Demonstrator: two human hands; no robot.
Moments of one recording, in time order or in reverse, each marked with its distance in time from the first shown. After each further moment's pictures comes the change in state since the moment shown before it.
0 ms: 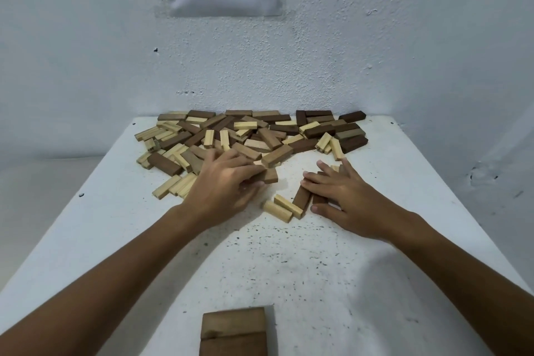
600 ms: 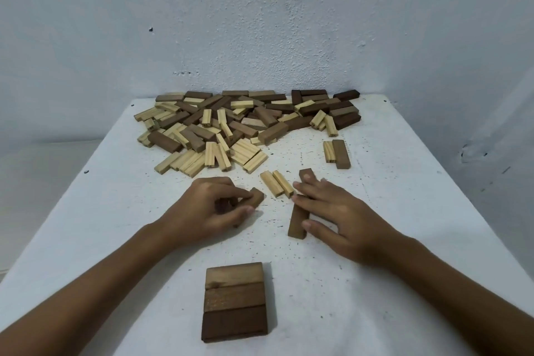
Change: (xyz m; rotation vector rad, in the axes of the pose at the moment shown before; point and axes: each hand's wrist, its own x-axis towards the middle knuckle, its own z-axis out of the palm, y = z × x) left_hand -0.063 0.027 -0.027 -0.468 -0.193 -0.175; right_hand -0.059 -0.056 0.025 0.217 0.134 -0.069
